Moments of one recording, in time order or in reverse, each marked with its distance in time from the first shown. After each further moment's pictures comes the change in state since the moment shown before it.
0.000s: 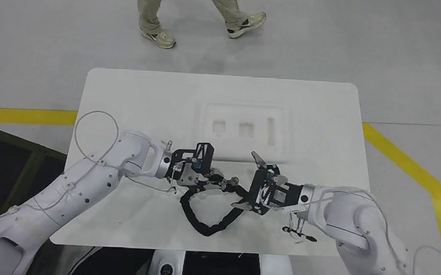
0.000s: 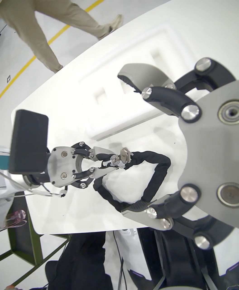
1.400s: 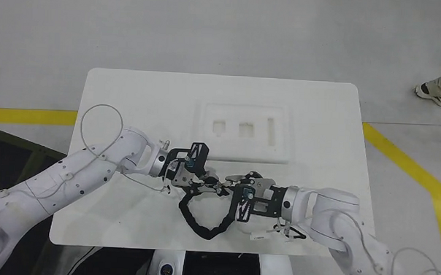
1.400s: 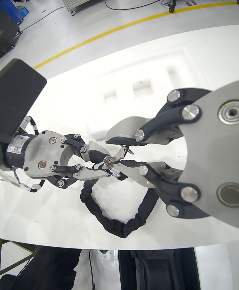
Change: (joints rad) left arm -0.230 0.055 0.316 0.049 0.003 0.000 0.250; right arm 0.059 0.005 -0.130 0.003 -0.240 -0.016 -0.081
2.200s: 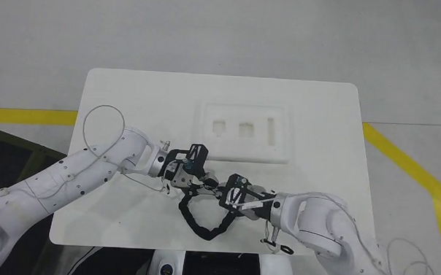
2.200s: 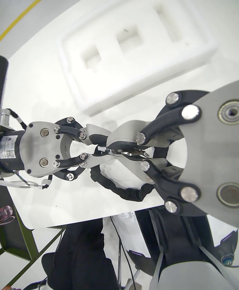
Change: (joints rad) left arm -0.014 0.002 0.020 0.005 0.060 0.000 0.080; right arm 0.015 -0.020 -0.089 -0.004 0.351 0.295 0.278
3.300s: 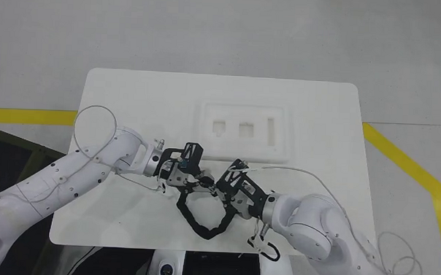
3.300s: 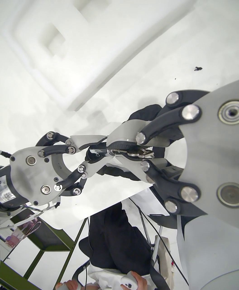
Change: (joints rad) left arm 0.050 0.034 -0.078 -0.029 0.010 0.000 -0.036; right arm 0.020 -0.026 -0.050 0.005 0.155 0.317 0.083
